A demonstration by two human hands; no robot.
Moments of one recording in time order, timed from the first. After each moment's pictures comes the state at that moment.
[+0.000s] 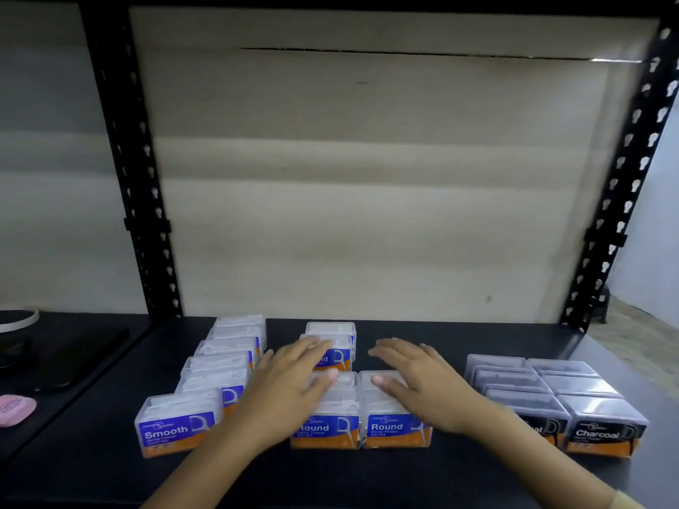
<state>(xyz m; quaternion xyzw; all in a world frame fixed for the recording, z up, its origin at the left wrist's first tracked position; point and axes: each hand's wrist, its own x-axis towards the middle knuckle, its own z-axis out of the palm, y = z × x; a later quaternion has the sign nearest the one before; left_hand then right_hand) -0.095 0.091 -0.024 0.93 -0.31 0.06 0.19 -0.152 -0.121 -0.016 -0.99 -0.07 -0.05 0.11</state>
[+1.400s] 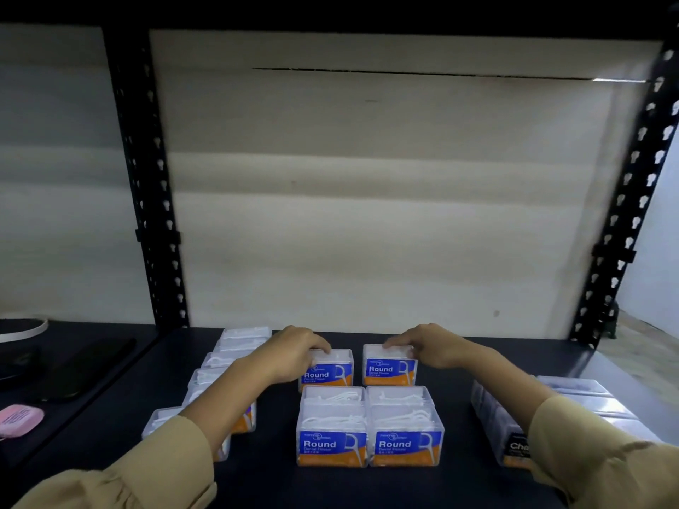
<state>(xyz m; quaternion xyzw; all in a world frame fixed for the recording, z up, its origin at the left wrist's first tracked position) -0.003 0.080 -0.008 0.93 -0.33 -0.03 0.13 -0.067 -0.175 0.002 -0.99 -0.06 0.05 0.13</state>
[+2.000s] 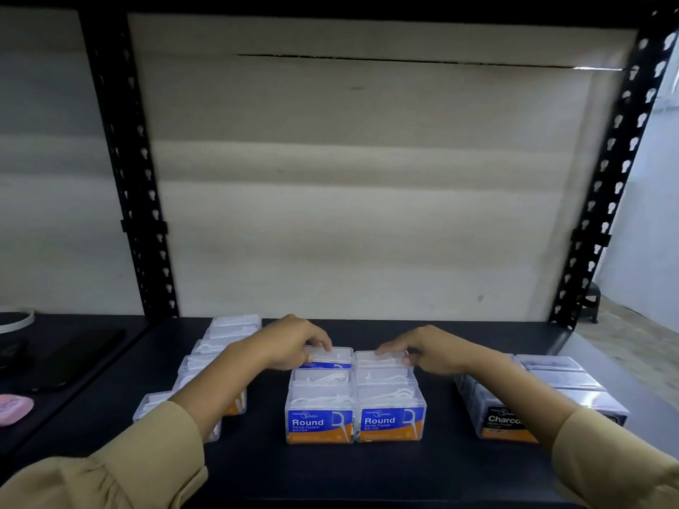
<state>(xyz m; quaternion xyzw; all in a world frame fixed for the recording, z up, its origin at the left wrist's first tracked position) -0.025 0.072 0.004 0.92 -0.39 -0.06 0.08 -0.113 -0.171 0.000 -0.98 -0.11 0.06 0.14</state>
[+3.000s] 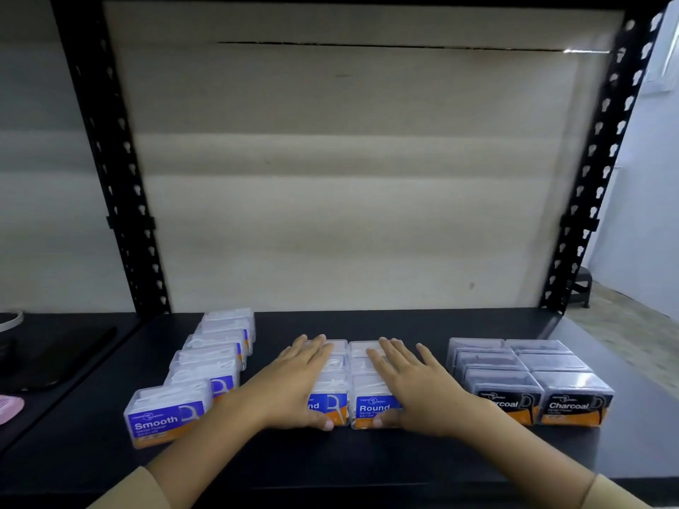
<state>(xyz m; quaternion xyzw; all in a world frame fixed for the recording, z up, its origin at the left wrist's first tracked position) -0.079 0.074 -0.040 0.91 -0.40 -0.05 0.05 -0.168 -0.122 -0.033 -1.00 -0.05 0.04 -0.07</state>
